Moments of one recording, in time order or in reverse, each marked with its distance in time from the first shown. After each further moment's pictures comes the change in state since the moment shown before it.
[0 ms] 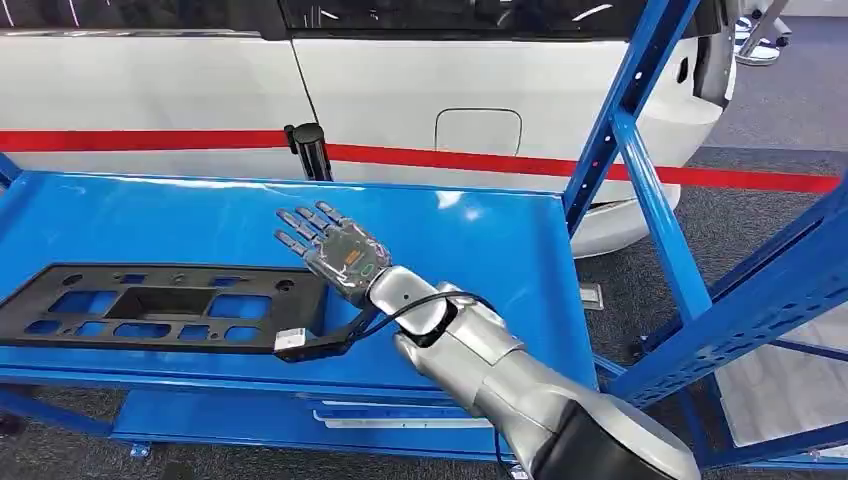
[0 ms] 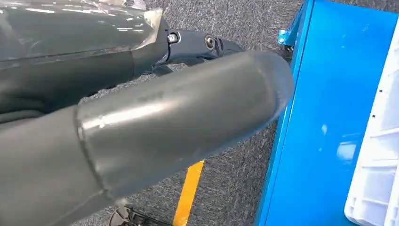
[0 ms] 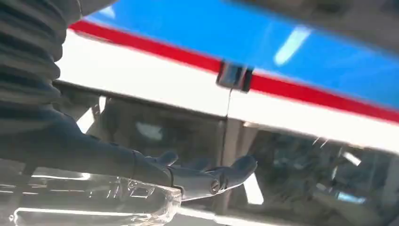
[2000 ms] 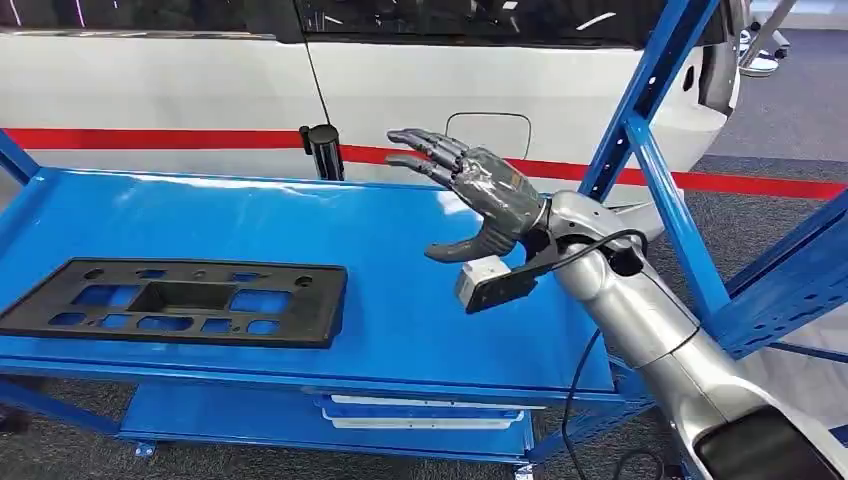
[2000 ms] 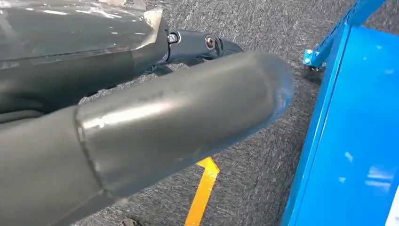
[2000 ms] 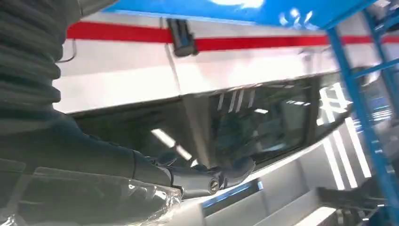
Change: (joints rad) left arm 0.059 0.020 0.033 0.000 0.059 -0.015 -0.021; right arm 0.069 -0.538 -0.310 -0.710 -0.643 0.469 -0.590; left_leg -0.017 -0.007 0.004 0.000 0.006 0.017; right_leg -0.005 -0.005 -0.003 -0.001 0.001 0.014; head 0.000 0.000
